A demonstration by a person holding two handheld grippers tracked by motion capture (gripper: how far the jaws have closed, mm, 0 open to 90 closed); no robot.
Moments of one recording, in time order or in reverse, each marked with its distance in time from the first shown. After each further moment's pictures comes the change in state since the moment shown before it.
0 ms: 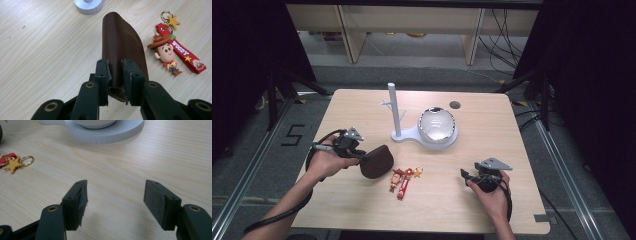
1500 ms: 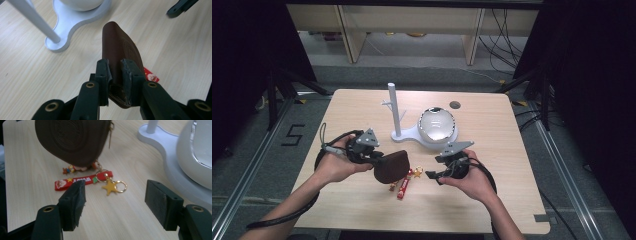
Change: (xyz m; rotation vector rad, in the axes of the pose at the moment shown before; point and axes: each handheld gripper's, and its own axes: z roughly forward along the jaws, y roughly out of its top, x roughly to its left) left arm -0.057 0.038 -0.022 -0.078 -0.078 0.219; right arm 0.080 0.086 0.012 0.184 0.411 -0.368
